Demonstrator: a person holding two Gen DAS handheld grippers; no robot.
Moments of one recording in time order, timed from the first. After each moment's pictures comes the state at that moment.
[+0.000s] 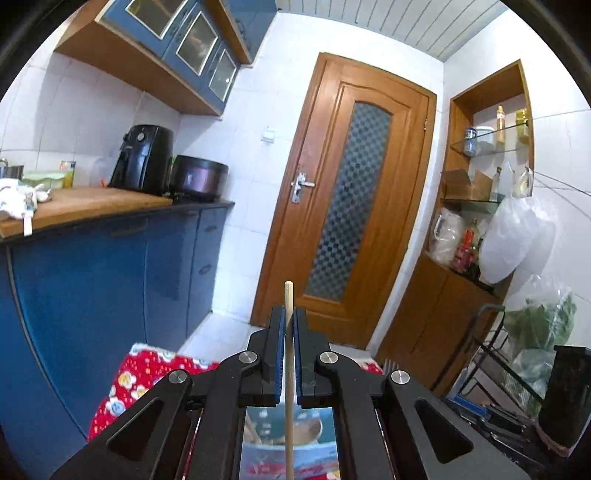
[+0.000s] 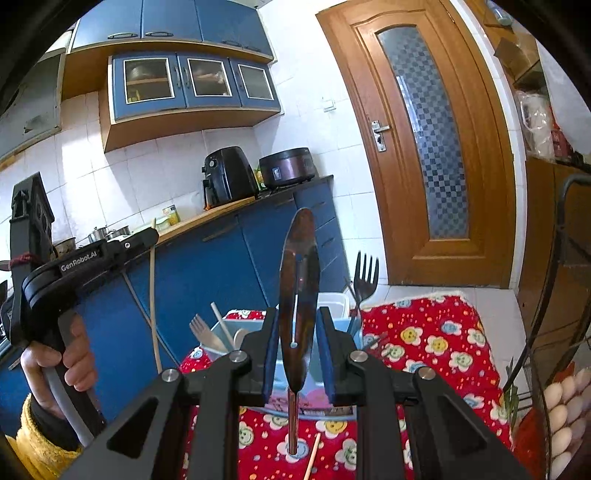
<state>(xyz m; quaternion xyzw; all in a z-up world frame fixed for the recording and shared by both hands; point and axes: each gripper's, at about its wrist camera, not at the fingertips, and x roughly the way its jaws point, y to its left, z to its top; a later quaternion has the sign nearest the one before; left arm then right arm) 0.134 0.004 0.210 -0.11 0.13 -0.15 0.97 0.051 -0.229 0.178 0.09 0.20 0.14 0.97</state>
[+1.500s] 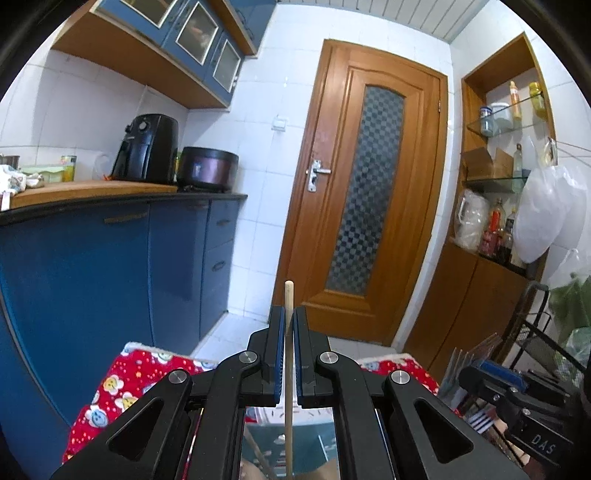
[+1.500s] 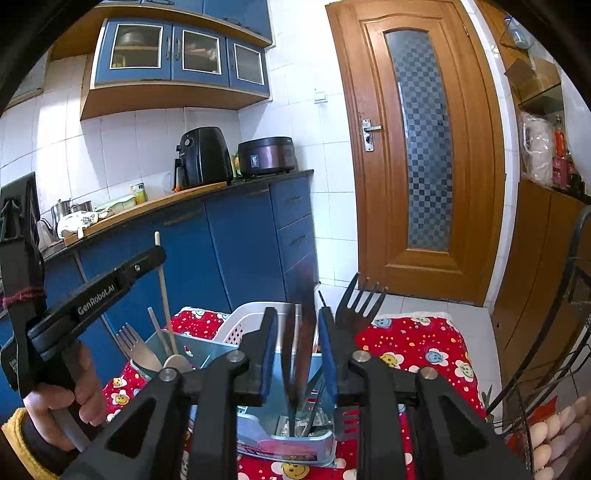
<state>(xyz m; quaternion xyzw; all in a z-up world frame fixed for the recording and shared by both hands) 0.198 -0.025 0.143 -0.08 0.14 -0.12 0.98 0.112 -0.214 0.154 0.03 0.21 0.09 0.97</state>
